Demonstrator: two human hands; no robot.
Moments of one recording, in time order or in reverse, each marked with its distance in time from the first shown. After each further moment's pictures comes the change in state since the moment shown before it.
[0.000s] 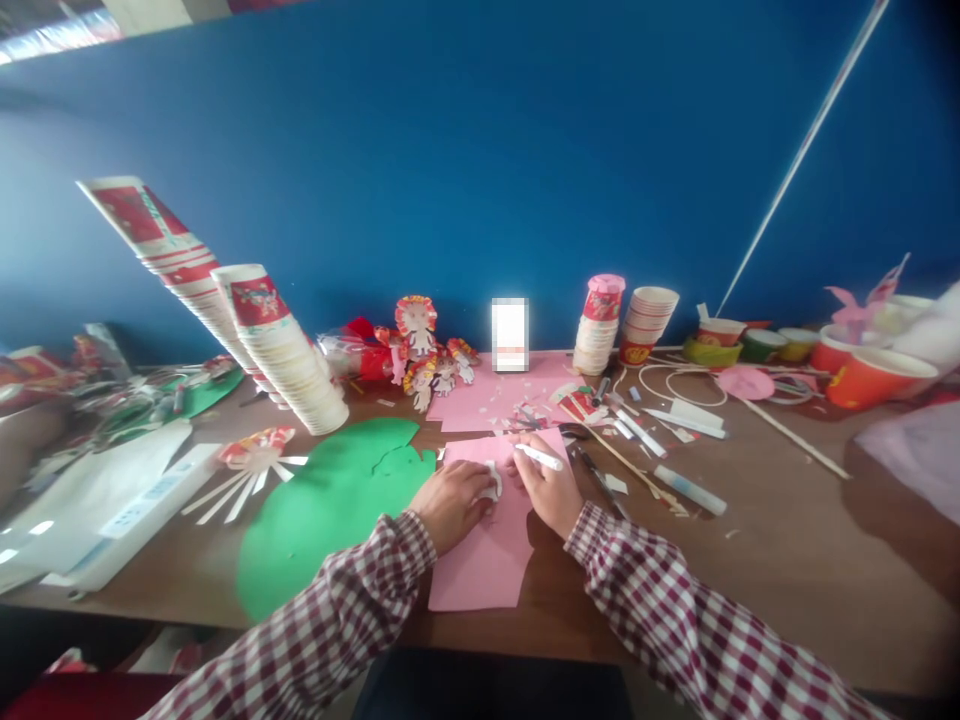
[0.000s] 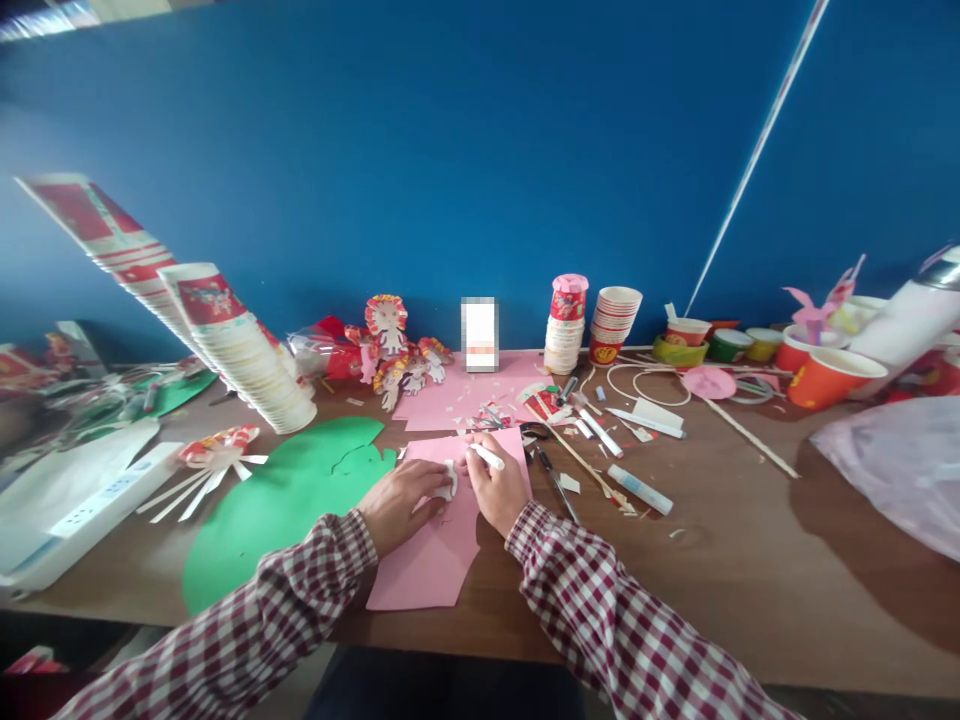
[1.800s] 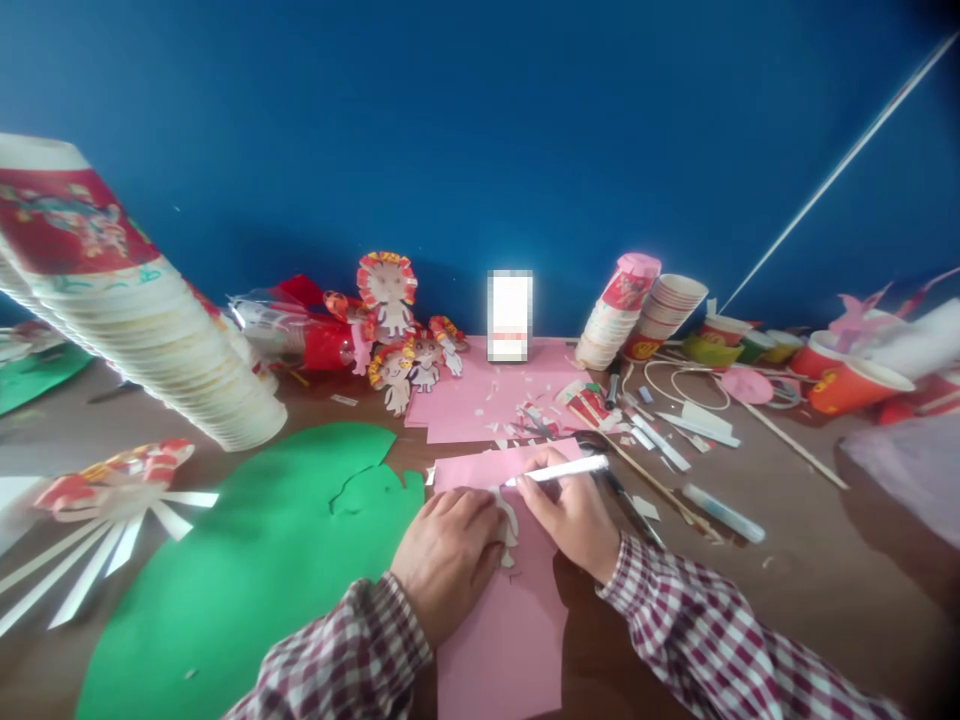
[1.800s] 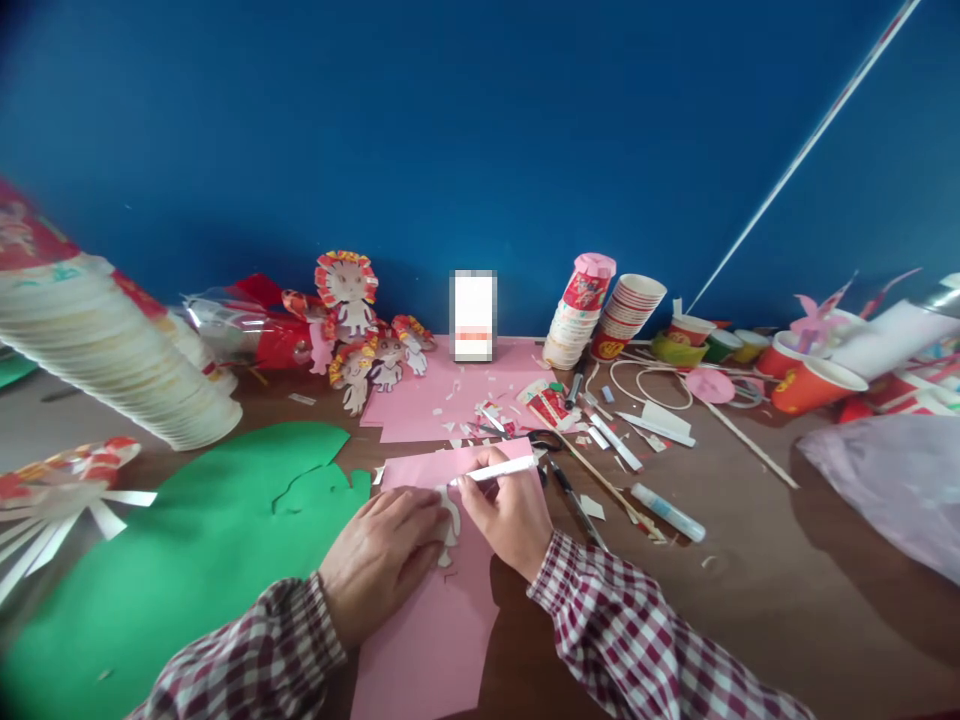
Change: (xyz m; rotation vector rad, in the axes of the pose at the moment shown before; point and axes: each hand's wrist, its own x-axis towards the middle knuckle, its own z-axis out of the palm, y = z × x) left_hand -0.003 -0.011 -0.001 -0.153 -0.015 -0.047; right_hand 0.015 -0.008 0.005 -0.442 -0.056 0.010
